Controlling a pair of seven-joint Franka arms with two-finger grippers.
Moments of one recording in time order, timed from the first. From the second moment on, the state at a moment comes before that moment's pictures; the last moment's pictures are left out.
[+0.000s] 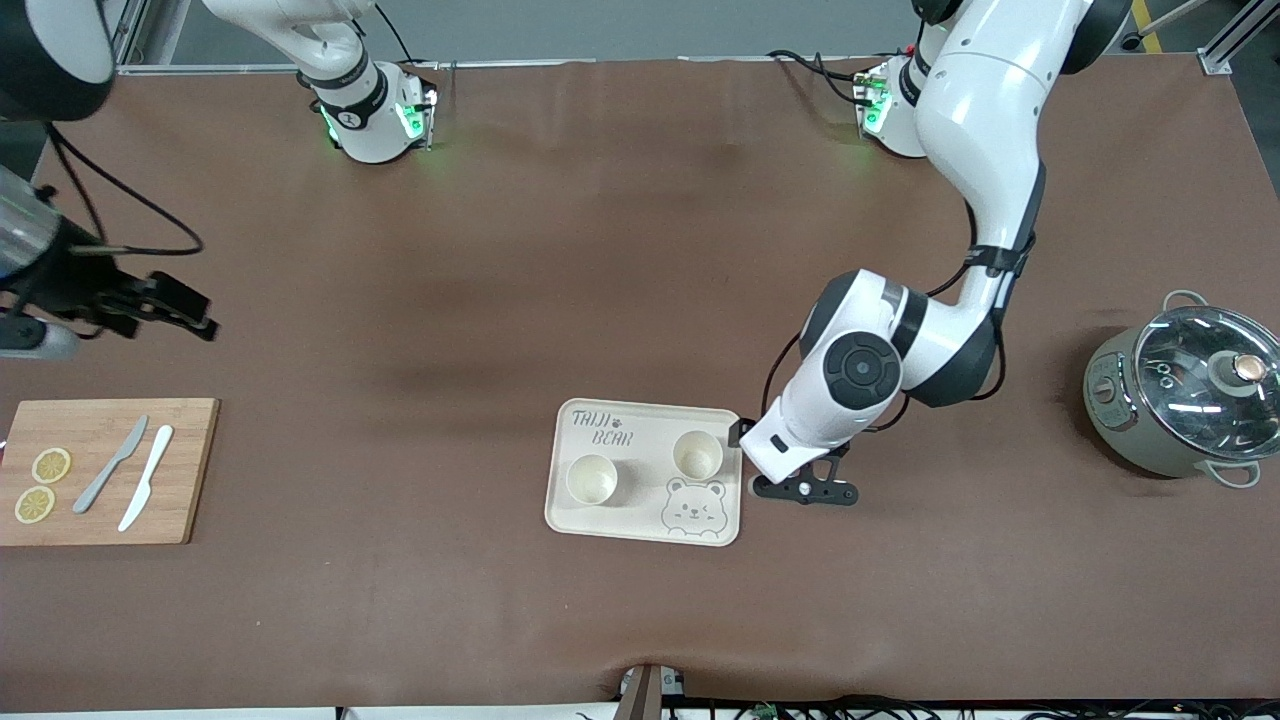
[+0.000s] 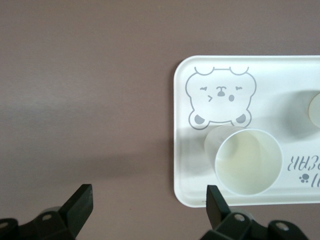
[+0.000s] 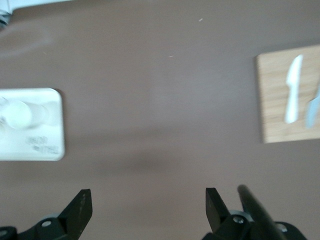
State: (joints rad) left arm -0.40 0.76 -0.10 -1.28 0.03 2.07 -0.38; right arm 0.08 0.10 -0.01 -1.58 0.11 1.76 0.21
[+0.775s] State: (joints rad) left arm -0.58 0.85 0.05 -1.27 0.03 2.23 -0.49; right arm 0.42 0.62 -0.01 -1.29 0.11 2.05 0.60
